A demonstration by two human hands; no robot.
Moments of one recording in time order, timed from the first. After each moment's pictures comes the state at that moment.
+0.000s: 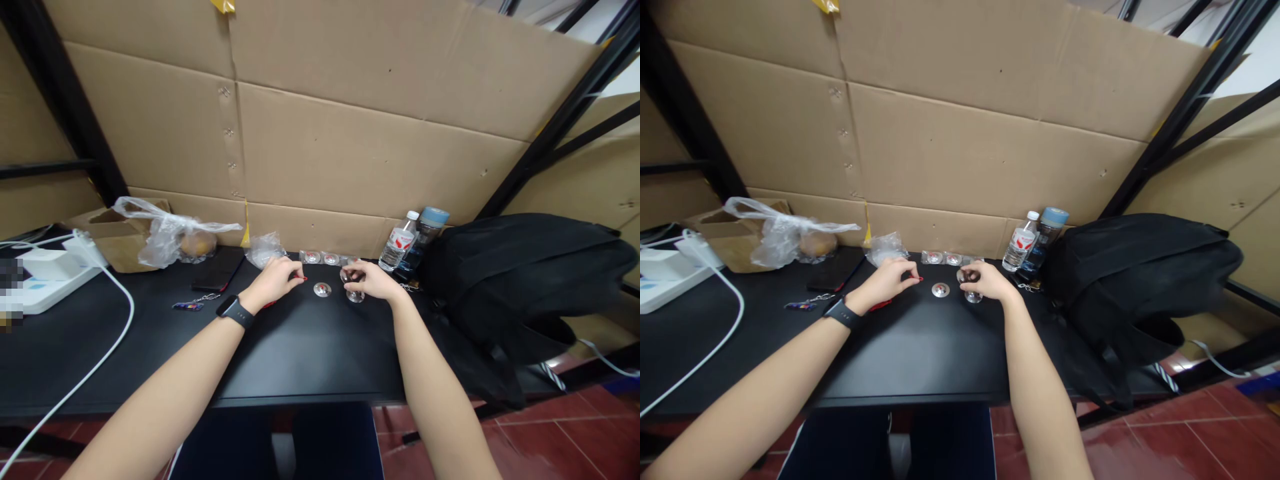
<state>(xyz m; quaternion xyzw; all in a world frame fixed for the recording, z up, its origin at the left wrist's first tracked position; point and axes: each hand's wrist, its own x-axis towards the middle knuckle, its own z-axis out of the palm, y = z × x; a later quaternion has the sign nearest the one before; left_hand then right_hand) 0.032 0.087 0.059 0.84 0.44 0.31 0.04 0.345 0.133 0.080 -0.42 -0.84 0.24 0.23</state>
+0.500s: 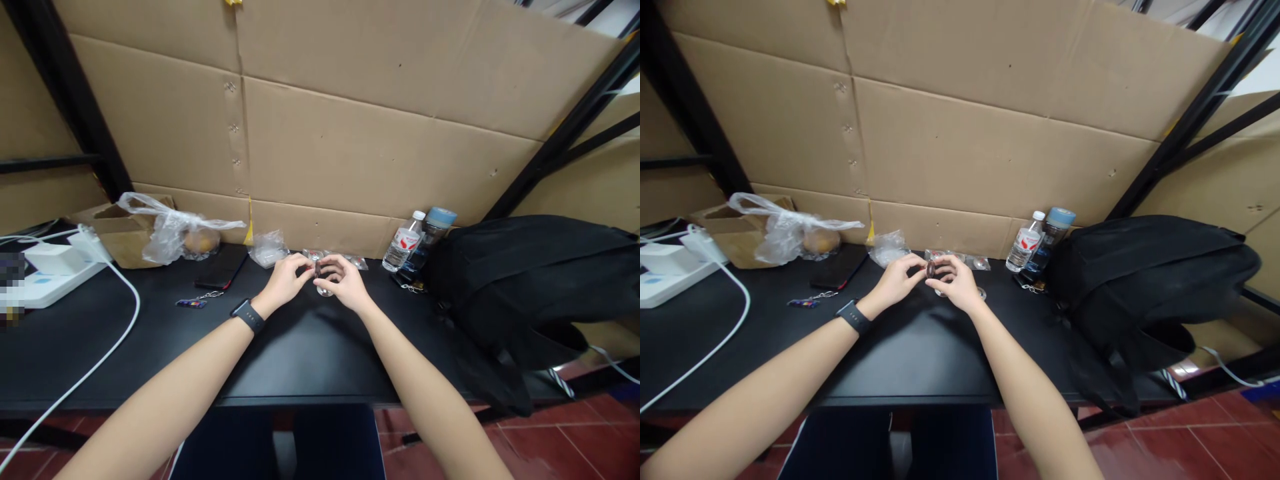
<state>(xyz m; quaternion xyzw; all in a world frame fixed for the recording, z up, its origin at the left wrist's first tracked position) 0.060 0.080 0.055 0.76 0.44 0.47 0.11 0.253 0.100 0.057 -0.29 -0.72 0.43 0.47</state>
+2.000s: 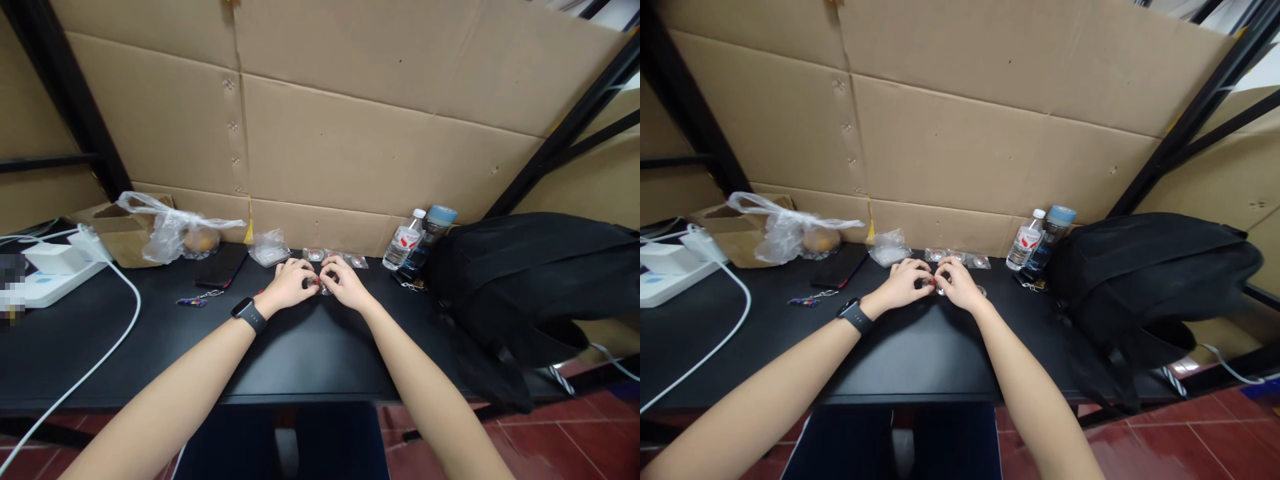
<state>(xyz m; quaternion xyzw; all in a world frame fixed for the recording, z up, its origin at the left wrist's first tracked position) 0.061 0.077 0.042 0.82 0.49 0.30 0.05 0.266 0.110 0.055 -0.30 -0.86 0.21 0.37</state>
